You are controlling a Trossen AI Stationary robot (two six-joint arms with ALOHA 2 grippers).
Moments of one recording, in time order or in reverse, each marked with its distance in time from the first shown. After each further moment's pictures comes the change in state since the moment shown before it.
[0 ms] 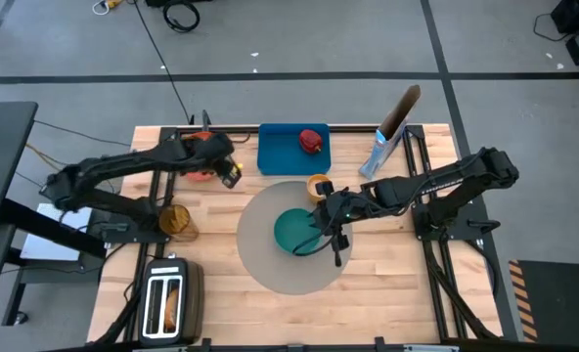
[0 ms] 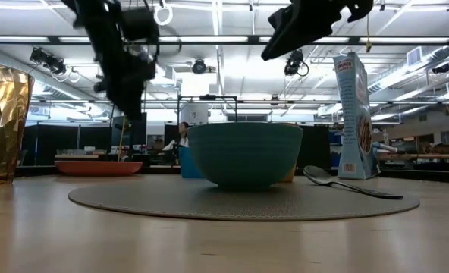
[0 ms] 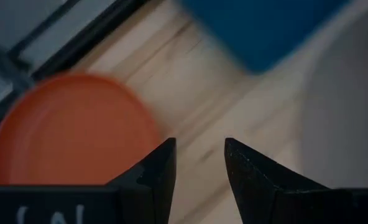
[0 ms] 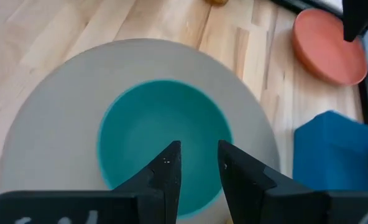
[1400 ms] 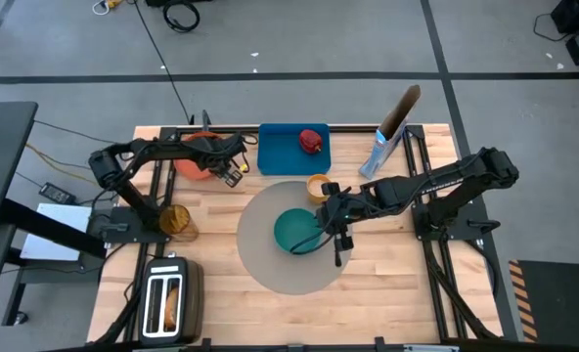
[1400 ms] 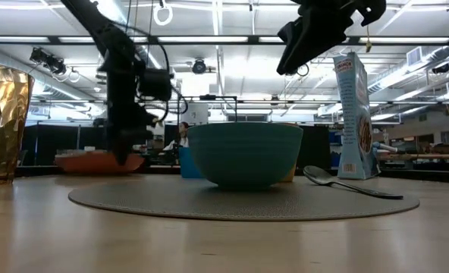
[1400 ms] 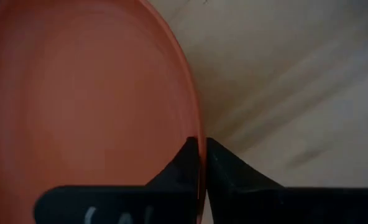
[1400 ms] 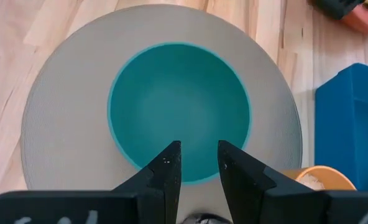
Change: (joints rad) left arm 0.123 0.355 -0.017 0.050 -0.025 0.040; right arm -0.001 0.000 0.001 -0.118 -0.016 0.116
